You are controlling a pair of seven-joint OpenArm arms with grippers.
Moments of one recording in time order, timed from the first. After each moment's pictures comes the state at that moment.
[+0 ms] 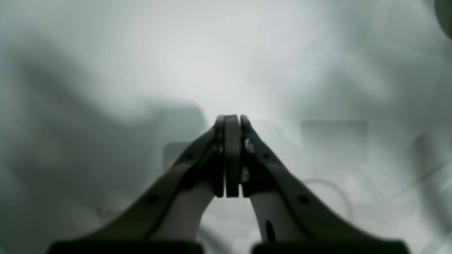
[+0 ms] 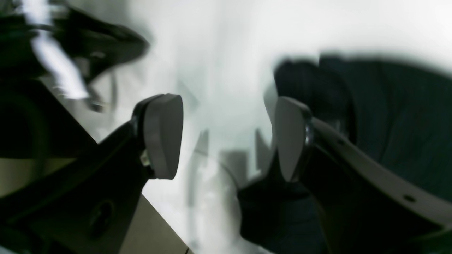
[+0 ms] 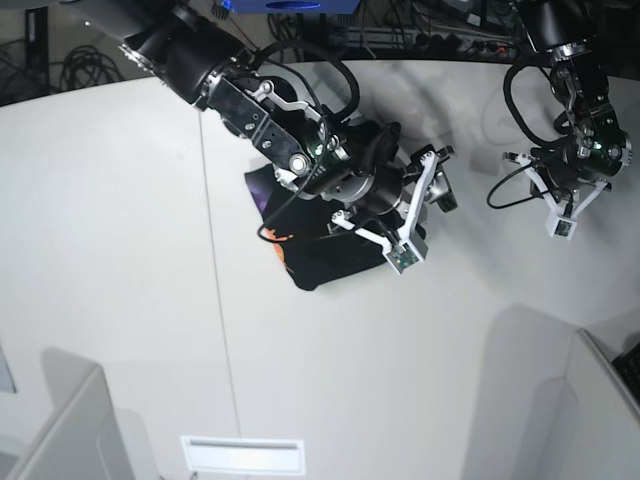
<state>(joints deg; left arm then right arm) 8.5 -18.6 -27.0 95.1 -16.5 -32.8 64.7 12.1 0.1 -49.9 102.1 24.4 -16.5 -54.5</state>
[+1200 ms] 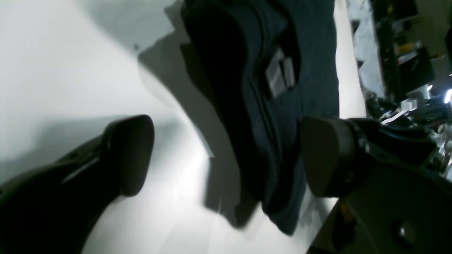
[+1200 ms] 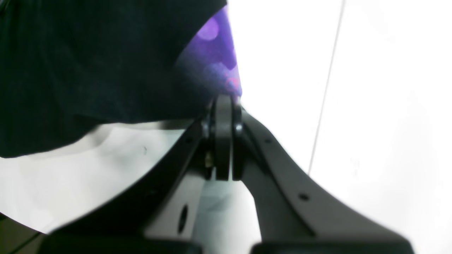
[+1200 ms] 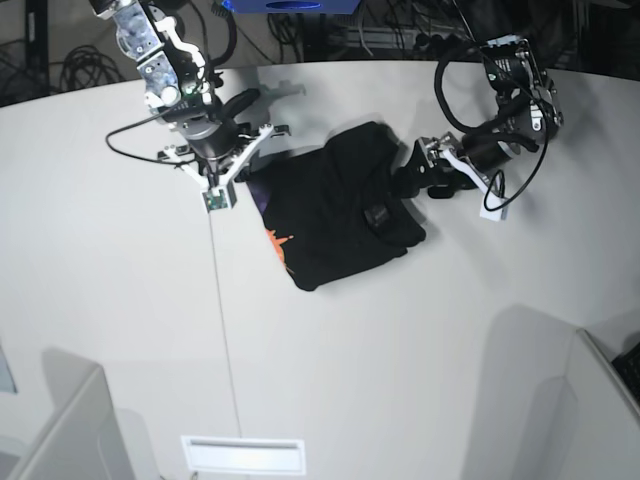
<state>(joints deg) 8.3 -3.2 -28.8 83.1 -54.7 -39.2 64.9 -15.1 16.3 -24.5 110.7 12.6 -16.3 -49.5</state>
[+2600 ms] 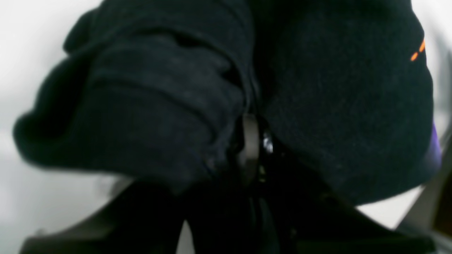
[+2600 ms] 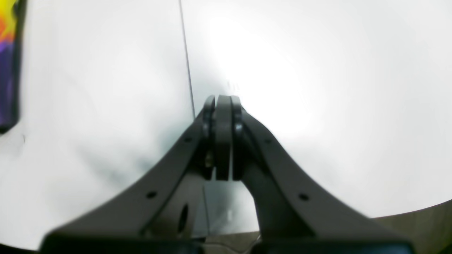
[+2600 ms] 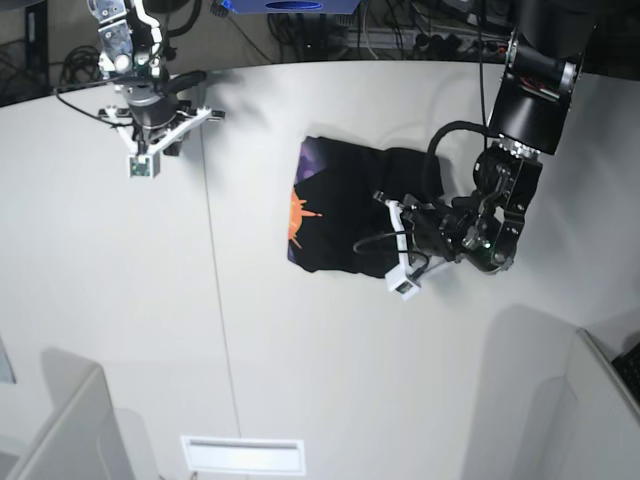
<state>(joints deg) -17.6 -22.0 23.6 75.3 -41.0 -24.1 64.5 -29.2 15.6 -6.7 113.6 12.9 -16.1 -43.2</state>
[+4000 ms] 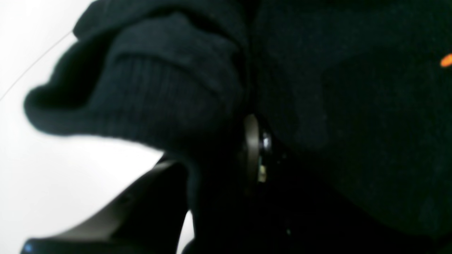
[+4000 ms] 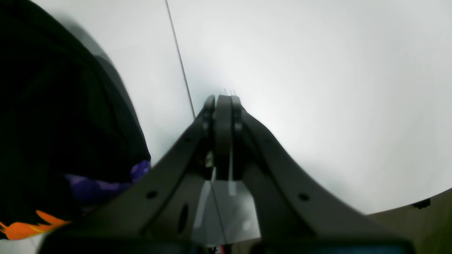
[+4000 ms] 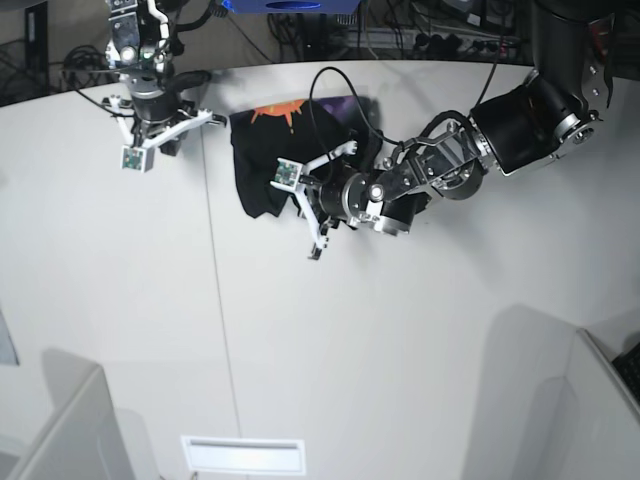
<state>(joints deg) -28.5 -23.1 66.1 85.1 1.9 -40.1 25.9 -31.2 8.8 -2.6 113.2 12.6 -16.2 -38.2</state>
